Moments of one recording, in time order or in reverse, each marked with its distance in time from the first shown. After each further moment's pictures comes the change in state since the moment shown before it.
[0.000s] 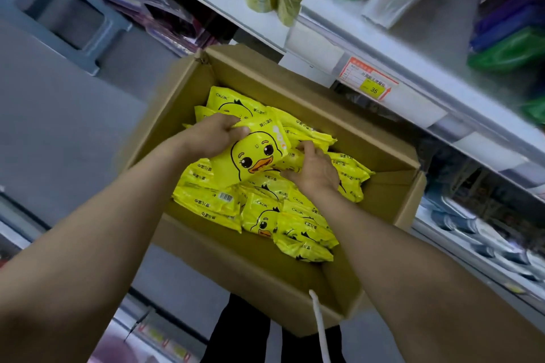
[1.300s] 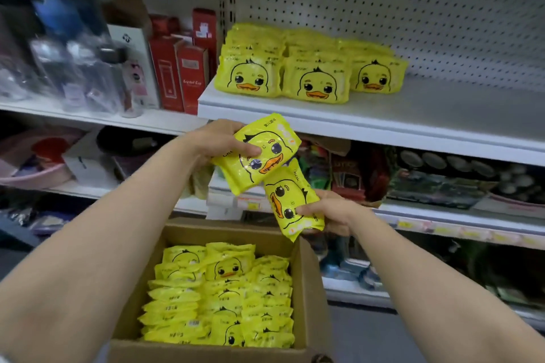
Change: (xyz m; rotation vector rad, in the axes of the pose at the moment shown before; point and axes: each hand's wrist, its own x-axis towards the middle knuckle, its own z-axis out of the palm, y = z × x) left_hand -0.240 0.320 -0.090 0.029 -0.141 0.612; right_hand -0.268 0.020 -0.269 1.154 0.003 -0.037
